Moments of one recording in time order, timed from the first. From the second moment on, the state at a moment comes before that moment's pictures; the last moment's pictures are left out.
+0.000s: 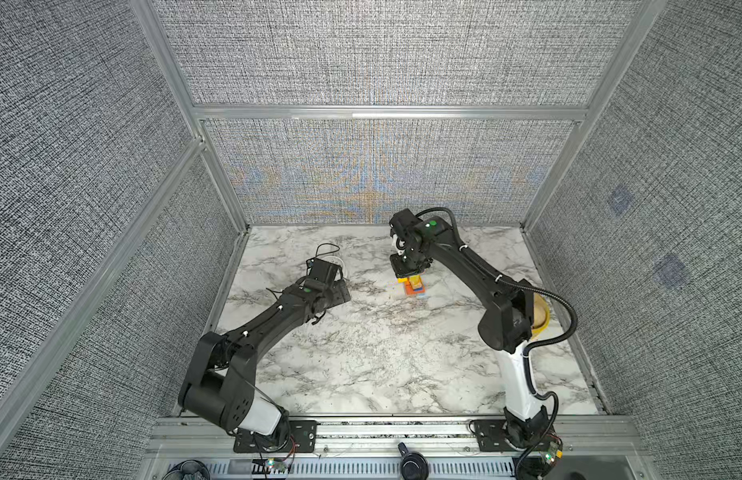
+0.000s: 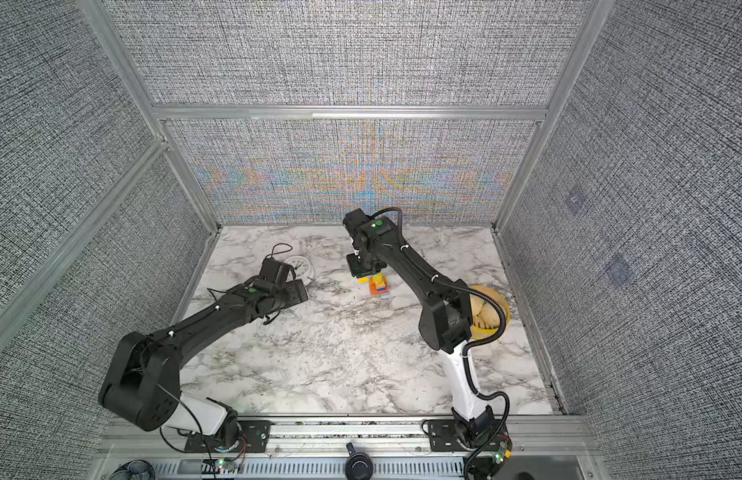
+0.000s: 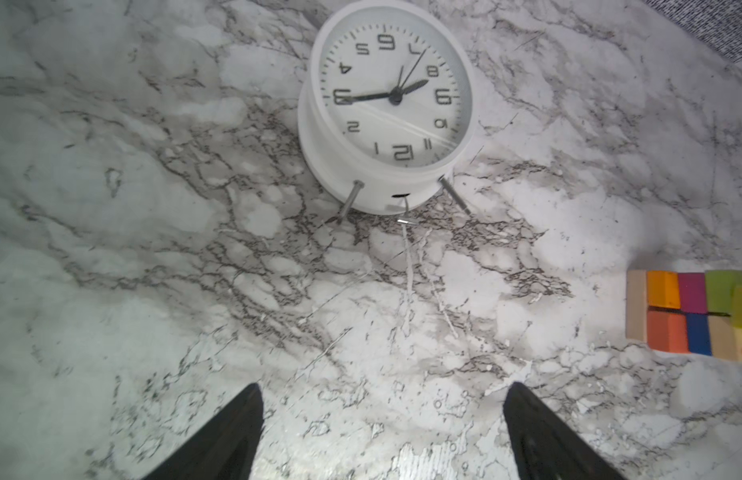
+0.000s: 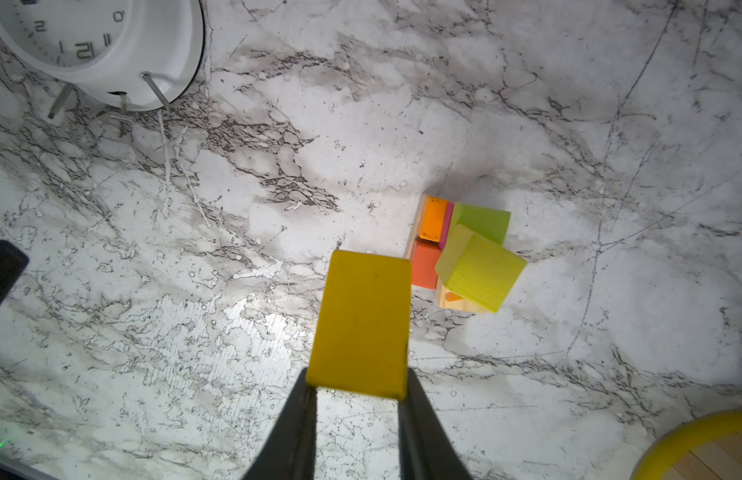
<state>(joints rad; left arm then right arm) -0.44 1.51 0.97 -0.42 -0.13 -0.67 0.59 2.18 2.19 -1.28 0.01 0.22</state>
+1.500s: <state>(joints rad) -0.44 1.73 1.17 -0.42 -0.03 -0.65 0.46 2.25 2.24 -1.32 -0.02 0.20</state>
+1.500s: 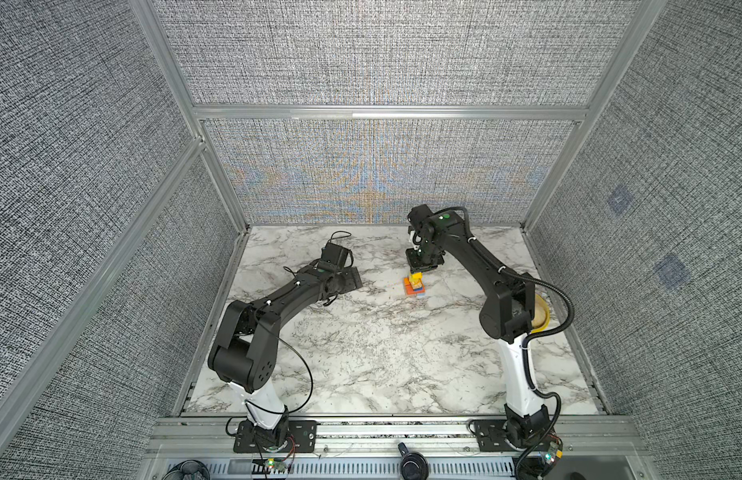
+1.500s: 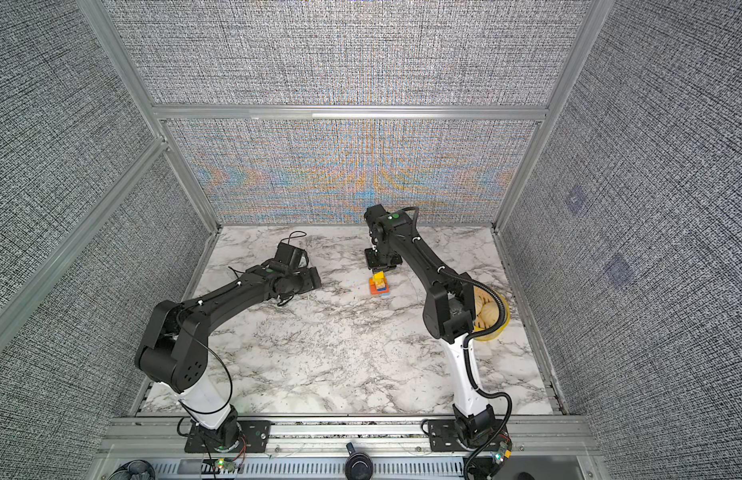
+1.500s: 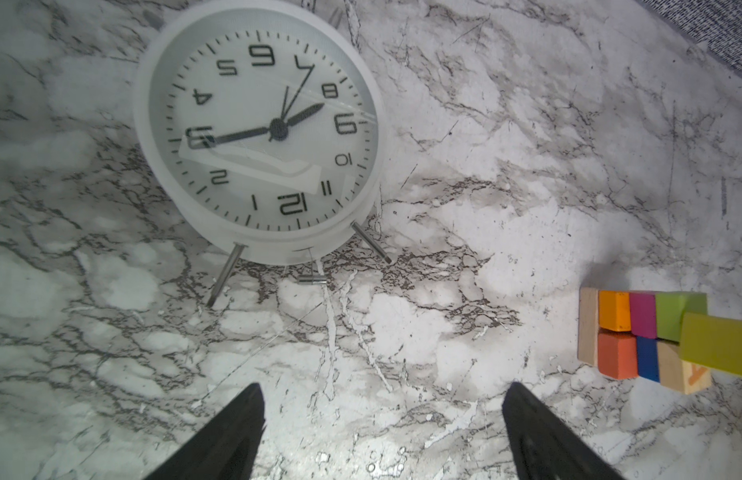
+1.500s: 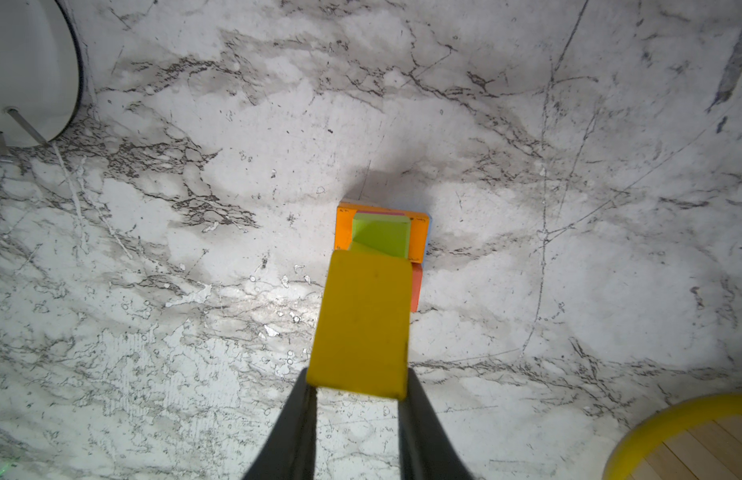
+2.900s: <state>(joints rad) -0.44 1.72 1.17 -0.42 -0.03 -0.65 0.46 2.27 2.23 -1.31 -0.02 0.20</state>
